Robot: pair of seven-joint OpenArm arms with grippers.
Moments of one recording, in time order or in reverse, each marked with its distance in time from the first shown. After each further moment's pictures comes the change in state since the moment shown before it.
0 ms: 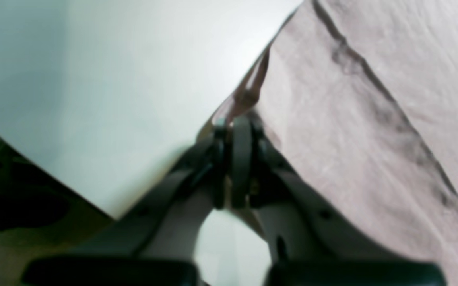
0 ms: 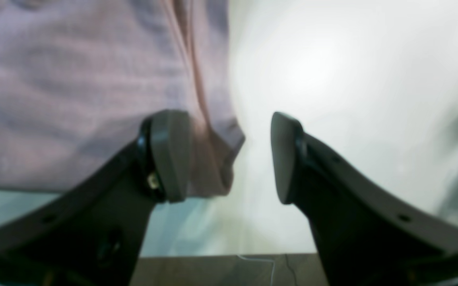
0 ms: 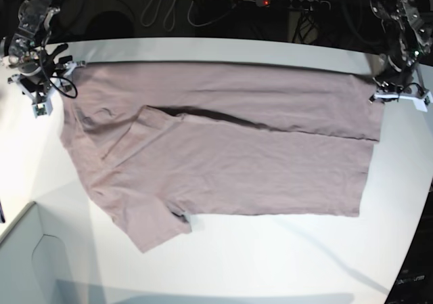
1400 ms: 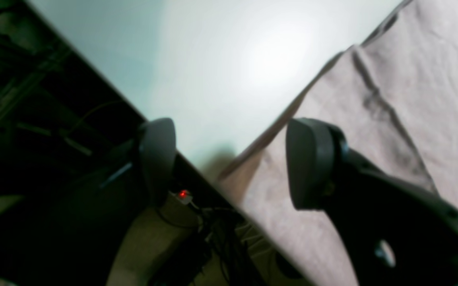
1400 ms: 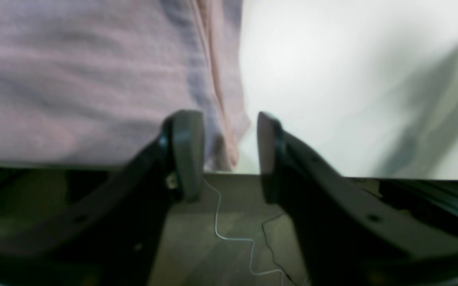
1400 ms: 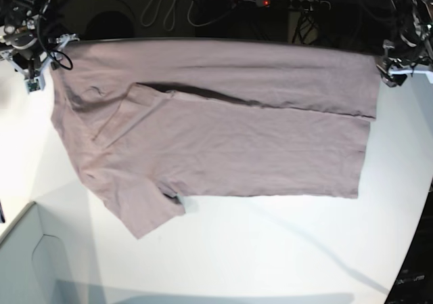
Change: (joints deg) left arm 7.9 -1.5 -4.4 3.1 -8.5 0.0 0.9; right arm -10.6 -1.7 1.7 11.3 0.1 0.0 0.2
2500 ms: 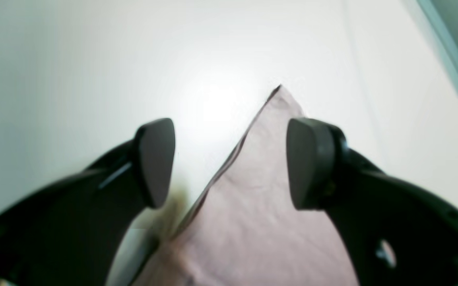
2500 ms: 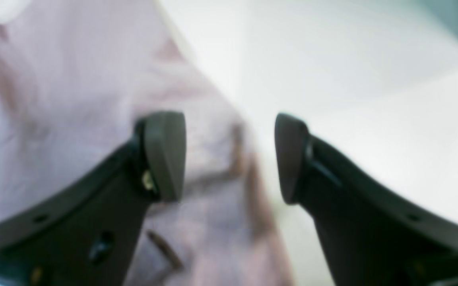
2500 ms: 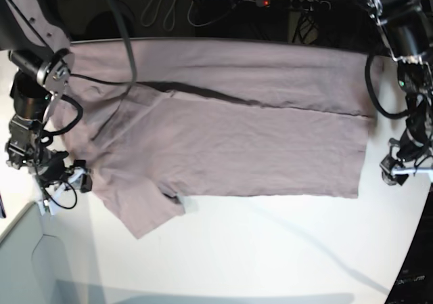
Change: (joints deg) left arm -31.1 -8.2 11.7 -18.0 0.3 0.0 -0.6; right arm 50.9 13.7 -6.5 -64.1 -0.9 -0.2 18.9
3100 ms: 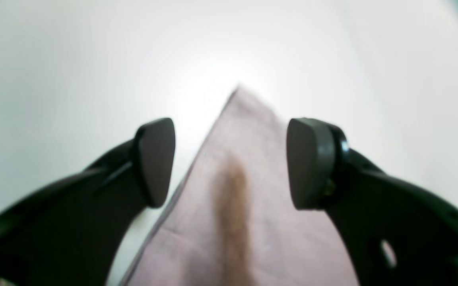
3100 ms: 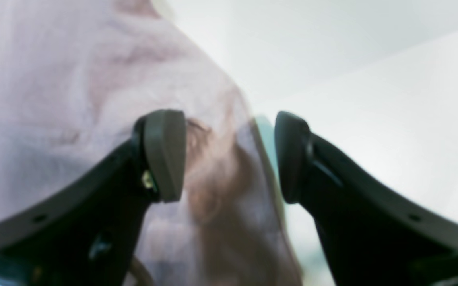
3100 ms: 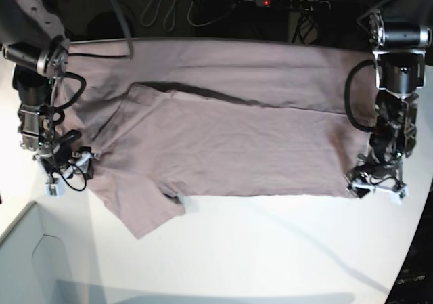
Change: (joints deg) left arm -11.3 -1.6 23.4 -23.4 -0.6 -0.2 -18.1; right arm -2.8 1.6 -11.5 -8.3 0.9 -10.5 15.3
